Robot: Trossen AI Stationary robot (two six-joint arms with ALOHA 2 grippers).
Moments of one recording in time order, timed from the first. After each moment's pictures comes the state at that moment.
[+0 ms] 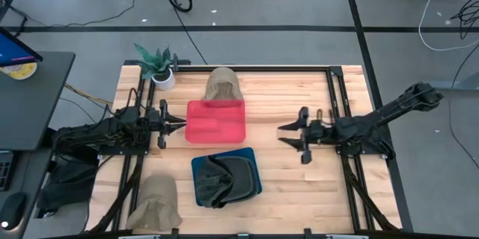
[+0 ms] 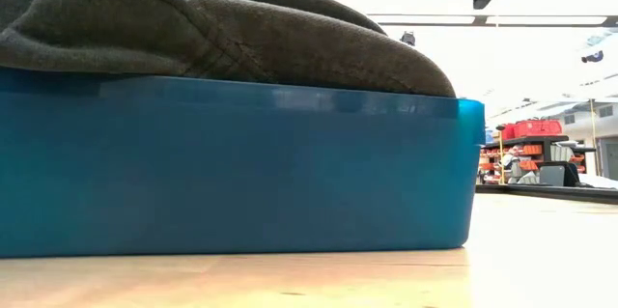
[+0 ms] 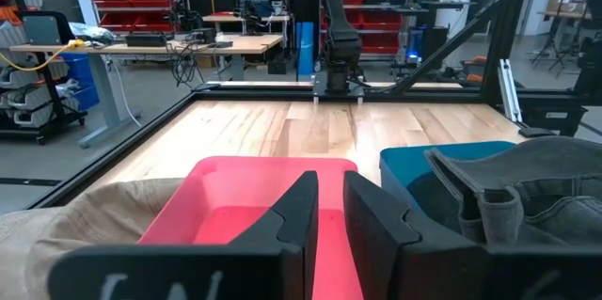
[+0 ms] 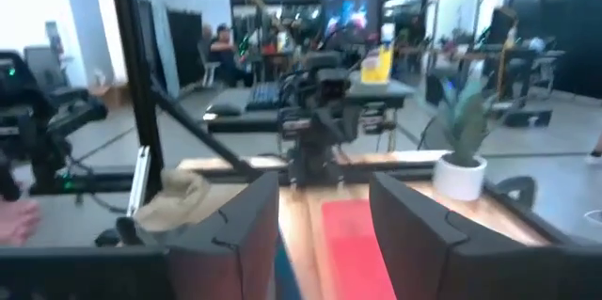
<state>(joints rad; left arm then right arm) 0.14 0.01 0.06 -0.07 0.04 0.01 0.39 0.93 0.43 0.58 0.41 -0.02</state>
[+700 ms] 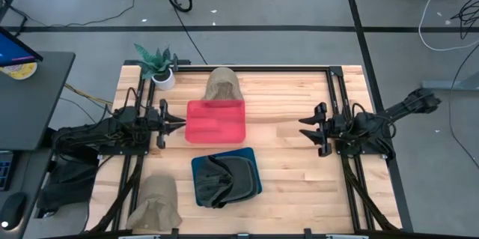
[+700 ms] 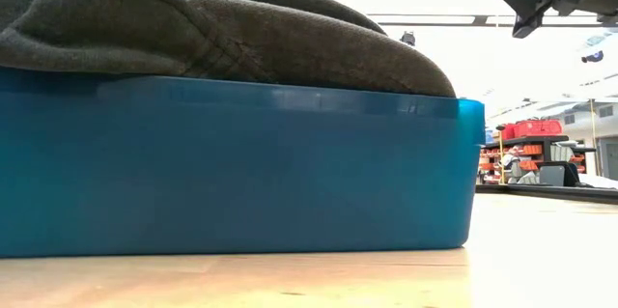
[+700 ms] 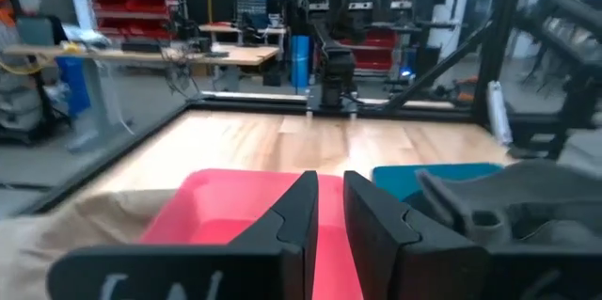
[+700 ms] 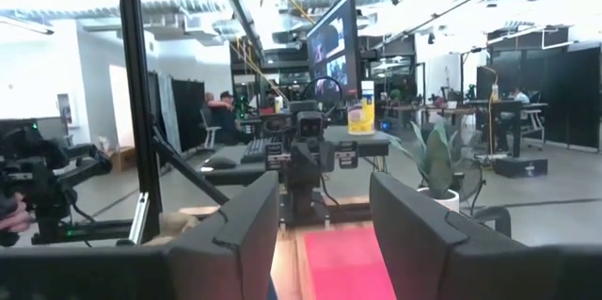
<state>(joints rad) 0.14 0.01 0.06 -0.04 0.05 -0.03 0.39 0.48 0.11 0.67 0.41 -0.07</state>
